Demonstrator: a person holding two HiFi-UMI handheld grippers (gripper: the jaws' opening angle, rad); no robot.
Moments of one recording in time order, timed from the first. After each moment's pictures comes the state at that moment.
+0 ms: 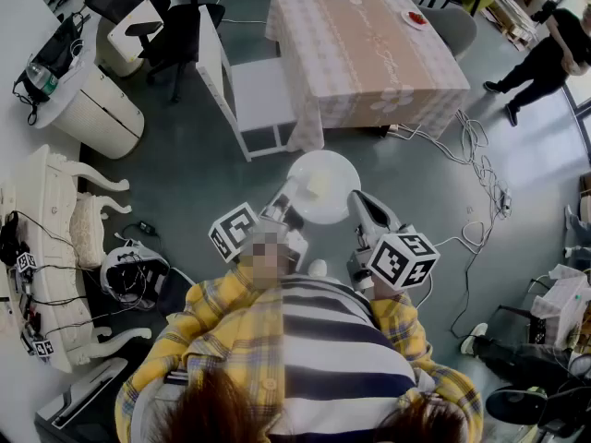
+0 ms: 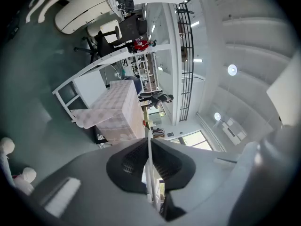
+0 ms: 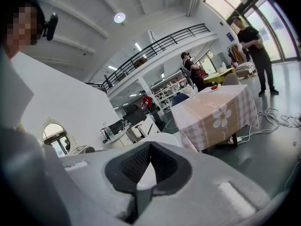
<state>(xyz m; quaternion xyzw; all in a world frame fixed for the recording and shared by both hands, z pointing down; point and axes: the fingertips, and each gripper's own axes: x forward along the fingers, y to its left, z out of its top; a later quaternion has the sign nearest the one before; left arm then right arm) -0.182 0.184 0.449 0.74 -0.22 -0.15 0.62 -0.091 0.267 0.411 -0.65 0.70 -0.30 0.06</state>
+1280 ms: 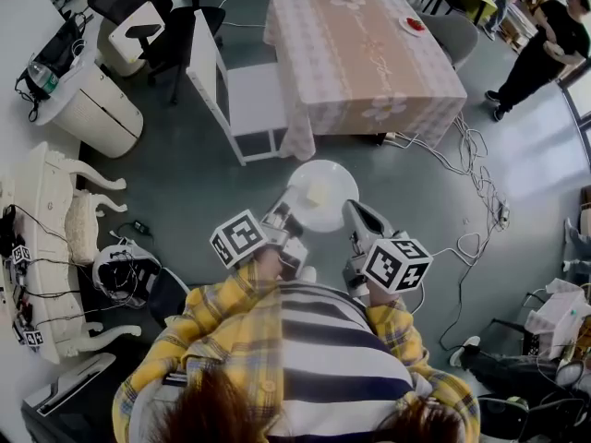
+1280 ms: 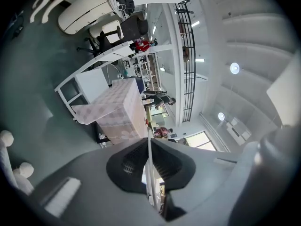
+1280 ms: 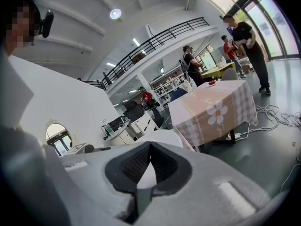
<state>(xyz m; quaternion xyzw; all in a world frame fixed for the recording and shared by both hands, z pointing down) -0.138 0.201 0.463 0.73 -0.24 -0.14 0.62 -0.050 0.278 0.432 -0.63 0.70 -0.33 0.05</state>
